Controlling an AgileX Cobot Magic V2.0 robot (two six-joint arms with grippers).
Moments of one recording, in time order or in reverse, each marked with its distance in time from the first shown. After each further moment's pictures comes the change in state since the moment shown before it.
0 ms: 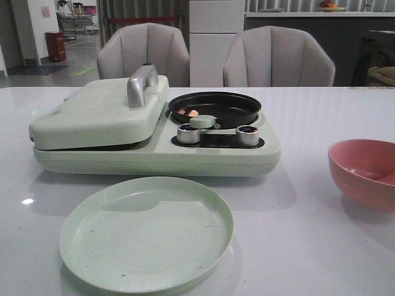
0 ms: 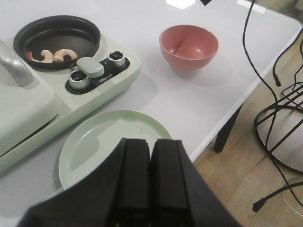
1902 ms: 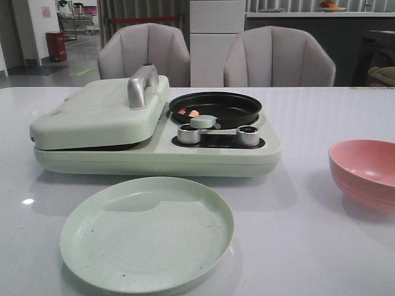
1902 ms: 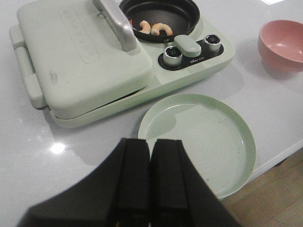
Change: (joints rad) left arm 0.145 0.000 0.000 0.308 -0.025 -0.339; right arm 0.301 -0.921 0.366 -0.042 0.375 0.009
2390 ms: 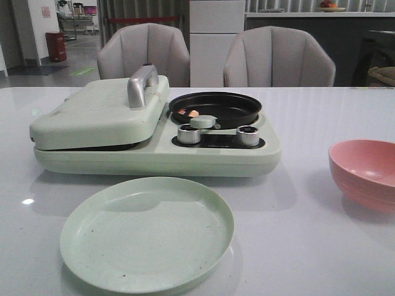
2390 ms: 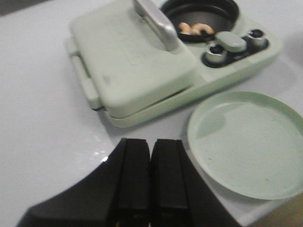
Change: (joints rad) left arm 0.094 -0.167 0.111 0.162 -0.078 0.005; right arm 0.000 0.000 0.000 0.000 0.000 0.002
